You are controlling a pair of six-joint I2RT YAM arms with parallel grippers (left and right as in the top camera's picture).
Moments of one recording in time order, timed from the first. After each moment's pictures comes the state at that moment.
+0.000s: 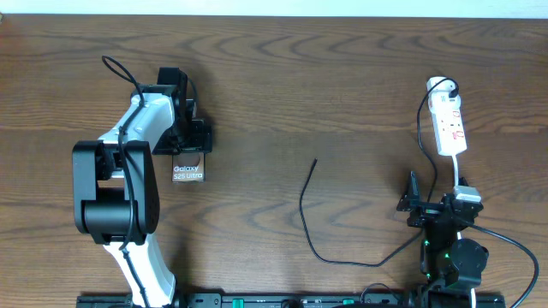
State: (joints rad) left arm -0.02 2.02 1.34 -0.86 0.01 -0.07; right arm -0.12 0.05 0.01 -0.07 -0.02 0.08
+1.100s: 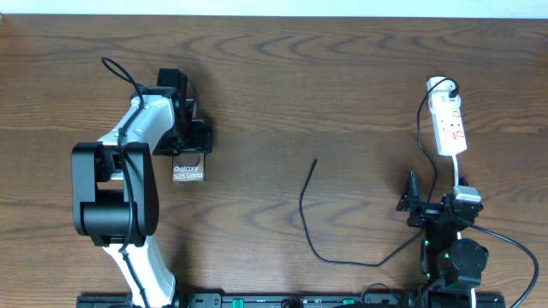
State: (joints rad) left arm -0.02 2.01 1.32 -0.84 0.01 -0.07; right arm -0.12 0.05 0.01 -0.07 -0.02 0.08
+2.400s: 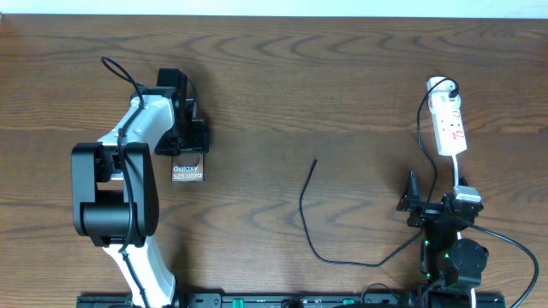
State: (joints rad) left arm -0.02 2.01 1.32 -0.84 0.01 -0.07; right arm -0.12 0.05 0.01 -0.07 -0.02 0.08
